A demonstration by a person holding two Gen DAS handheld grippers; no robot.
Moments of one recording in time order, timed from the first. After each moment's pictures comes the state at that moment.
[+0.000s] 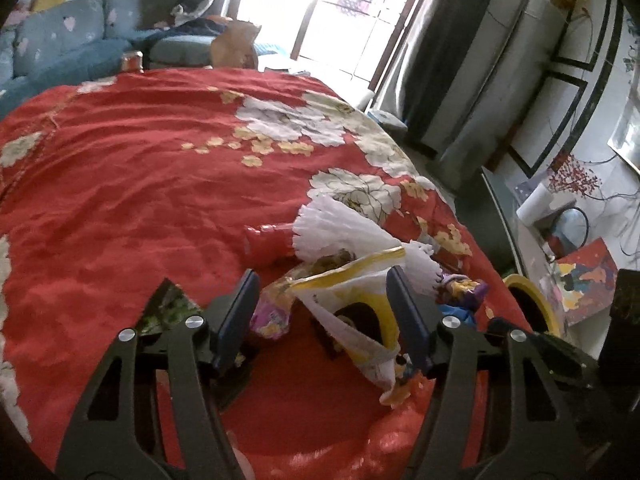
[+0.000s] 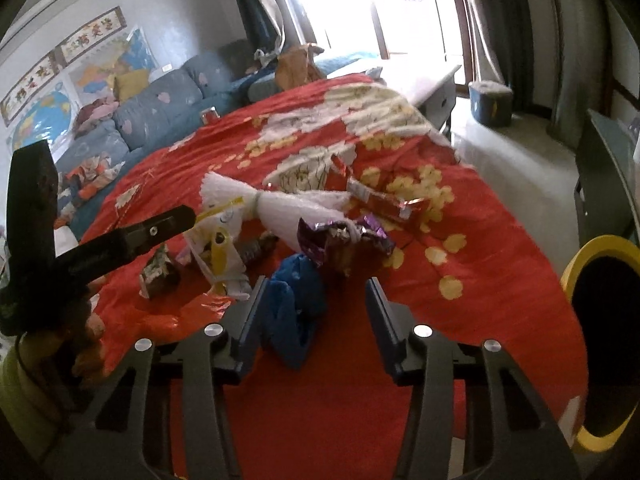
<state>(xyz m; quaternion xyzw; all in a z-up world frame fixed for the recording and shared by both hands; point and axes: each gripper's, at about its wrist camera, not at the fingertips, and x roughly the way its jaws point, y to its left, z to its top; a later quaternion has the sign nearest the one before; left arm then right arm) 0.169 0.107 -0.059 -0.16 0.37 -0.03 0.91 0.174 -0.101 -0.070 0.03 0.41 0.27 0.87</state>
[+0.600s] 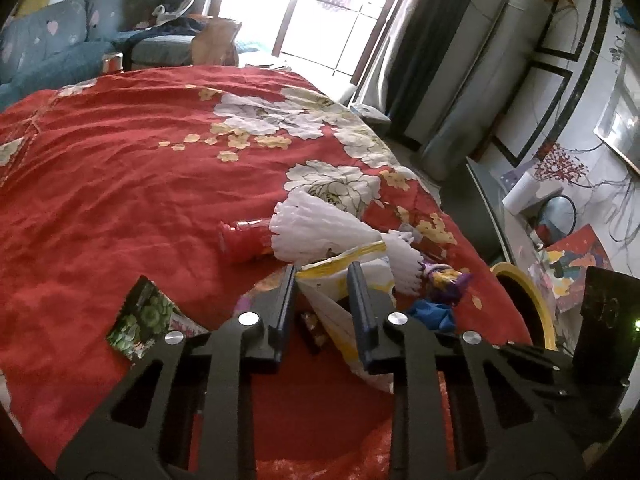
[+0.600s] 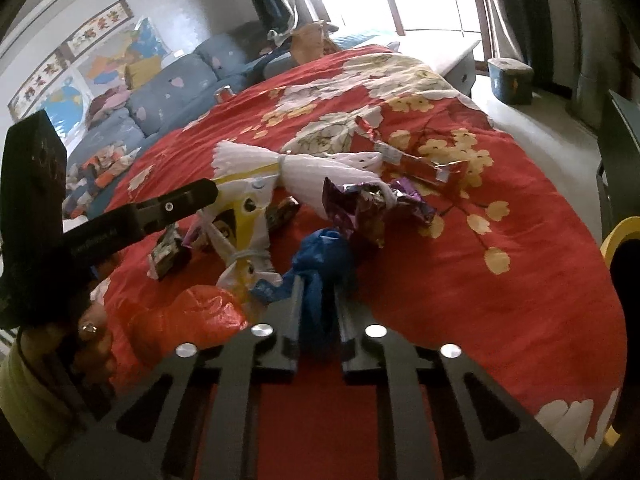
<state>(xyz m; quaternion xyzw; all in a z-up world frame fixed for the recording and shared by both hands) 0.165 0.096 -0.057 -0.15 0.37 -0.06 0.91 0.168 -0.093 -0.082 0.04 0.43 0.31 0.85</state>
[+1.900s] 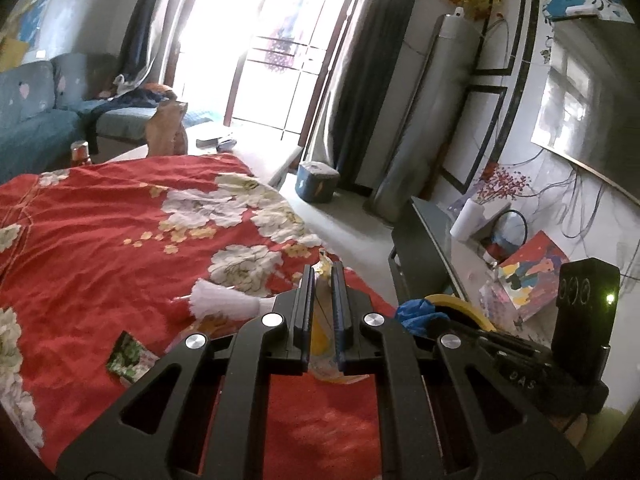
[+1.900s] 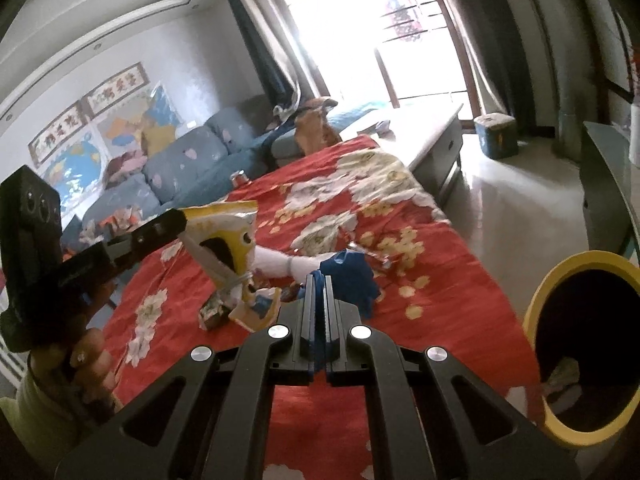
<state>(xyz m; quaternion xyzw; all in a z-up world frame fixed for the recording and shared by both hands) 0.112 0.036 0.040 -0.12 0.26 -0.12 0.95 0.134 -0.179 0.005 0.11 0.31 0.29 0.90</state>
